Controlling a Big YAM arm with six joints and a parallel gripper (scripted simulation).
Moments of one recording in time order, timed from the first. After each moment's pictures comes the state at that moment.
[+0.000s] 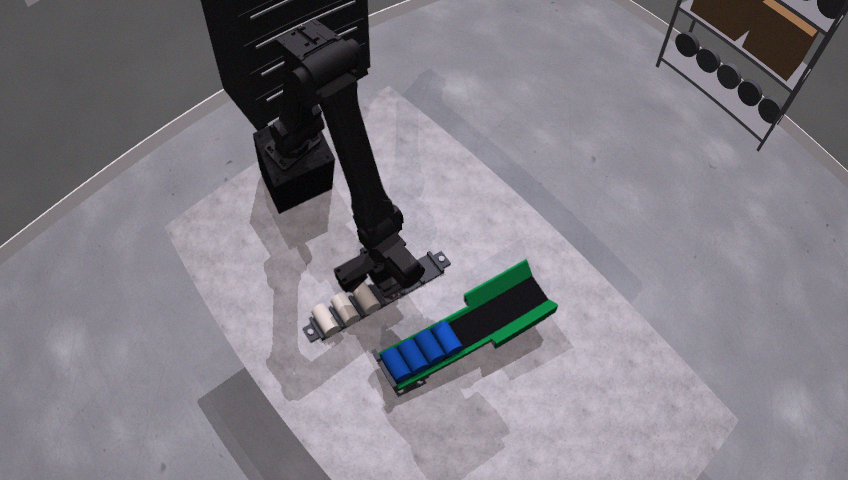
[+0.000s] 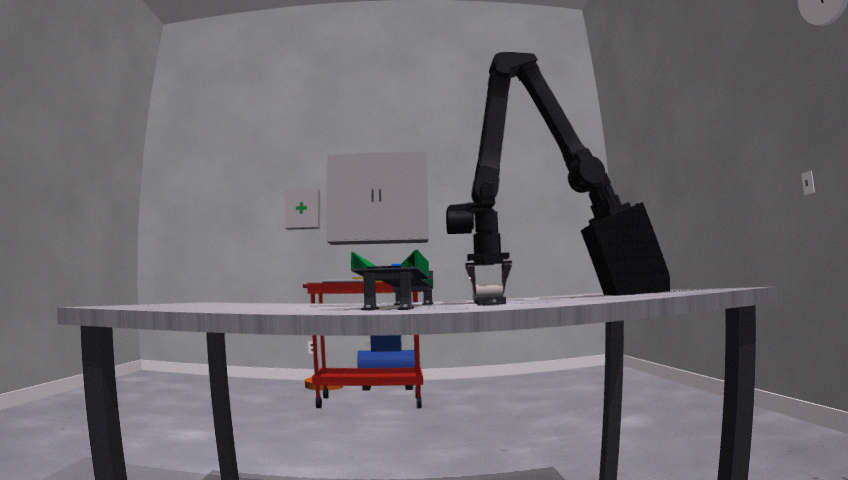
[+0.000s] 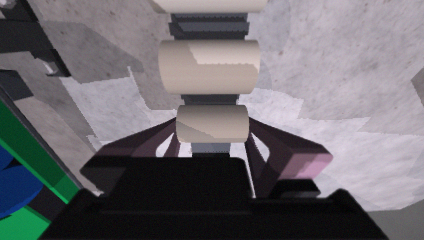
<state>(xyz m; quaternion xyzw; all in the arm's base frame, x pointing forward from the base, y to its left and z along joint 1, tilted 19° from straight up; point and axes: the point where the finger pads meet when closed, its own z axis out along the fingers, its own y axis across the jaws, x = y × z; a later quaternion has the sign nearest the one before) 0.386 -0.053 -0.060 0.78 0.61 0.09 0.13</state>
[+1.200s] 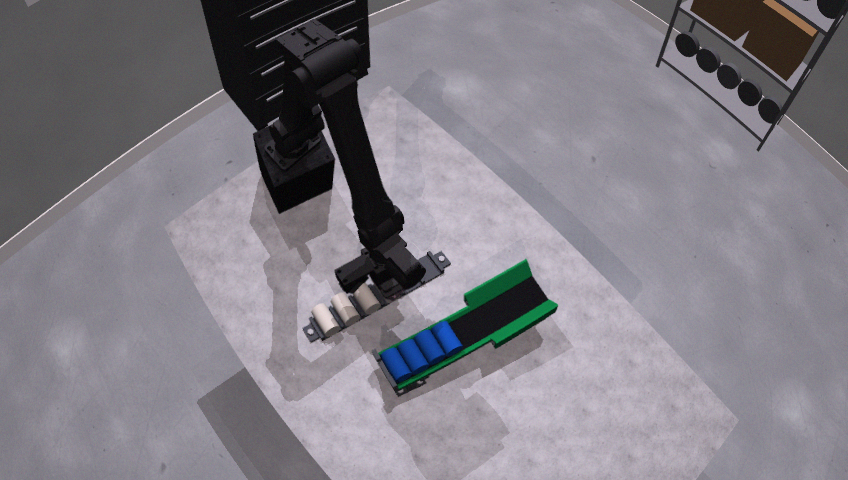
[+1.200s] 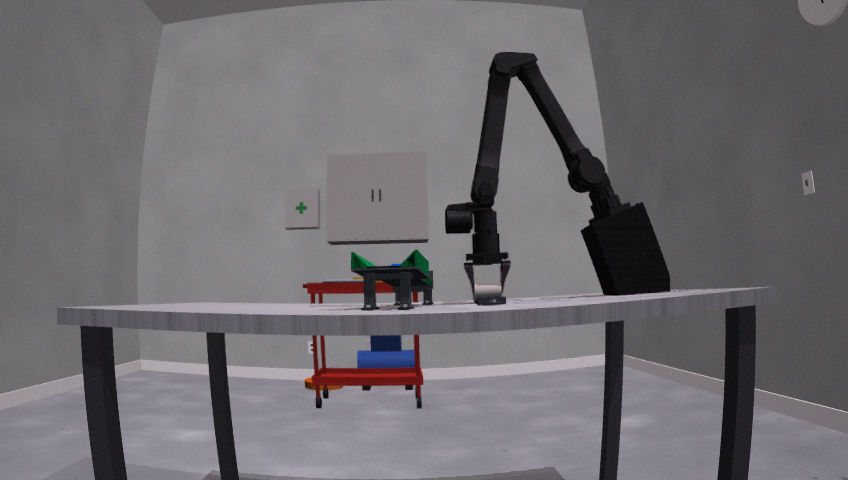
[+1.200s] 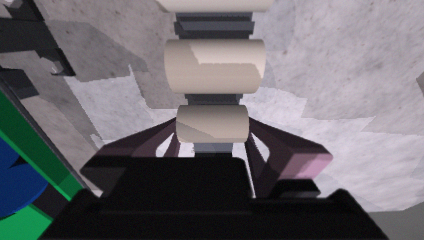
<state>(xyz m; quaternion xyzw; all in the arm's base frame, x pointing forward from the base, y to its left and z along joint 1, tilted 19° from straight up) 0.389 -0.053 -0.058 0.78 0.61 0.09 0.14</state>
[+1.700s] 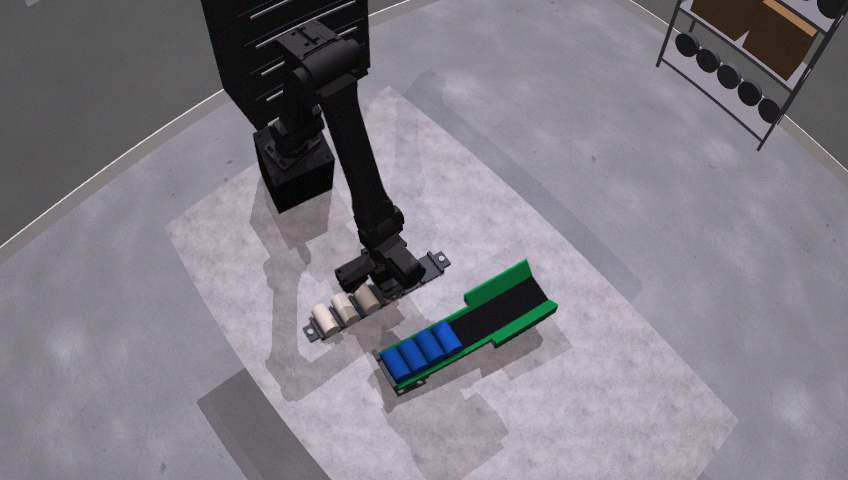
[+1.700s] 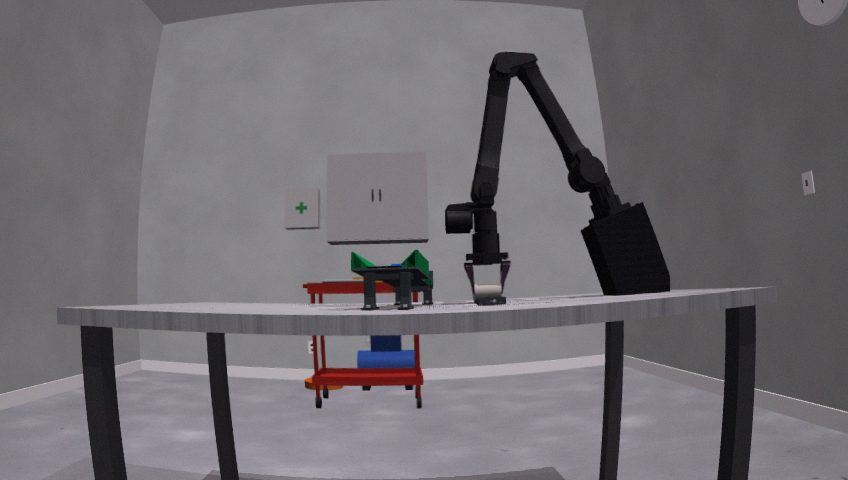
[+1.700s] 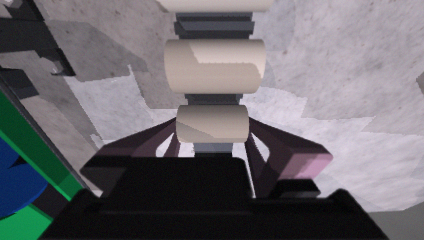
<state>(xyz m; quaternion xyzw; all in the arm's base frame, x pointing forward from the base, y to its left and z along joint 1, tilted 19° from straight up) 0.389 -0.053 -0.058 0.78 0.61 0.09 0.14</state>
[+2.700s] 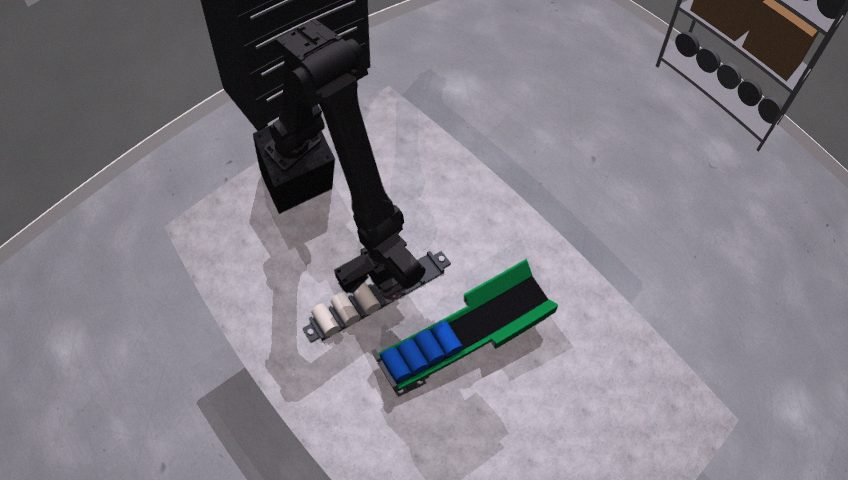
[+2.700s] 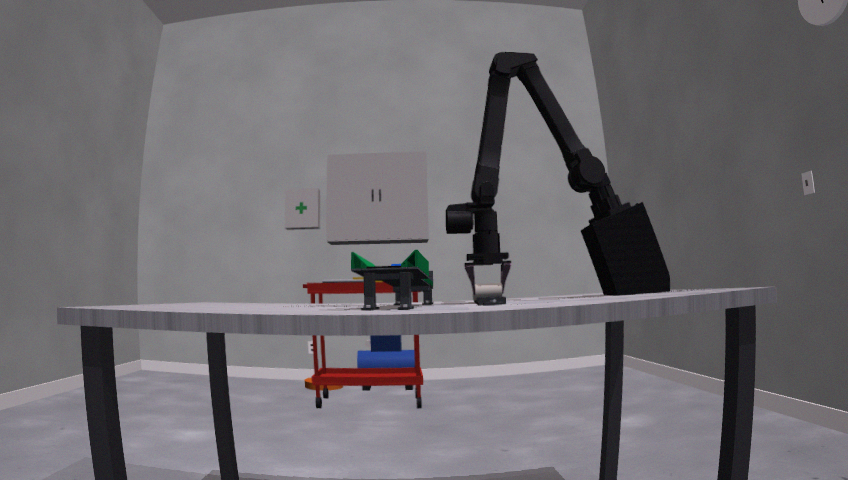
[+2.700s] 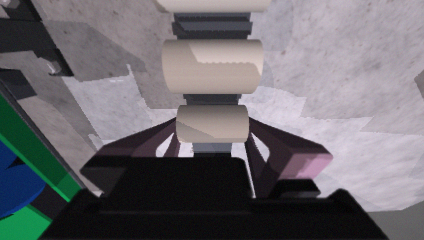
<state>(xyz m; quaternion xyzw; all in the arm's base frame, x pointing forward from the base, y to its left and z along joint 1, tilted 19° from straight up) 0.388 -0.053 -0.059 0.78 0.61 0.09 0.14</state>
